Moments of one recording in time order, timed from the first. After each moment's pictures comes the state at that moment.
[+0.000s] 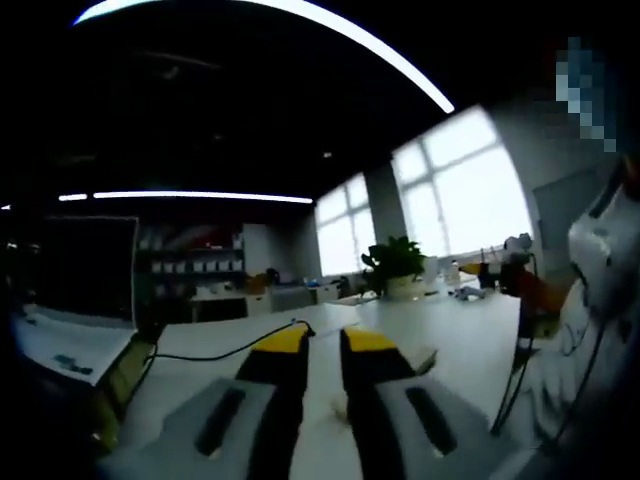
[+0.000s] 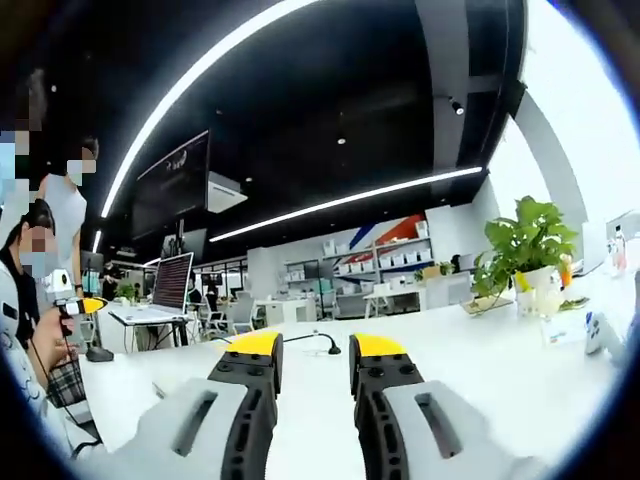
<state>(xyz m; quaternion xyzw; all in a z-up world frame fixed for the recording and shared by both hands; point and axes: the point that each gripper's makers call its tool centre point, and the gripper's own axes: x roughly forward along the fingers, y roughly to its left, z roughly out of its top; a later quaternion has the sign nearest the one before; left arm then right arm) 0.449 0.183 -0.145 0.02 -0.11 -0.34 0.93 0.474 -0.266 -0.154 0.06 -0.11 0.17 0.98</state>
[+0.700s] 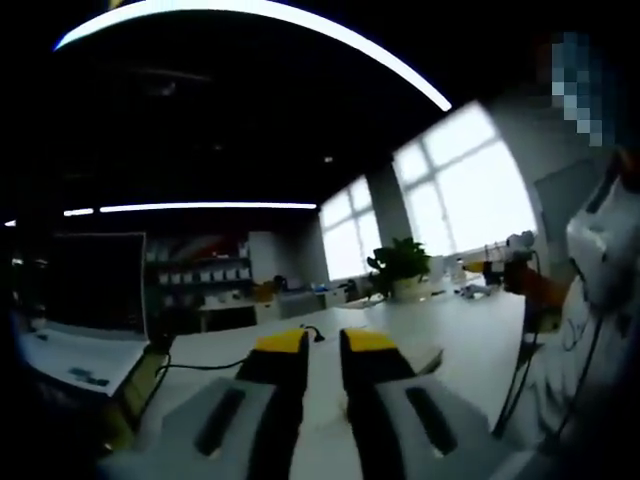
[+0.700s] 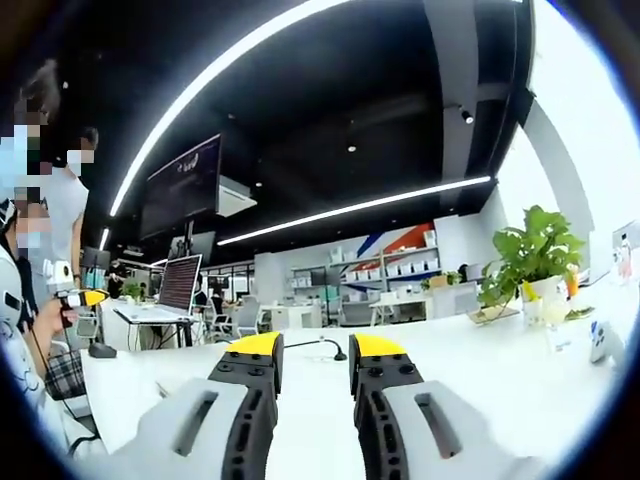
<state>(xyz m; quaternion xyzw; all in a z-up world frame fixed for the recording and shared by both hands) 0.437 0.190 -0.137 0.04 -0.13 -0.33 0.94 0.472 -0.259 -0.153 0.05 -0.12 0.18 0.97</state>
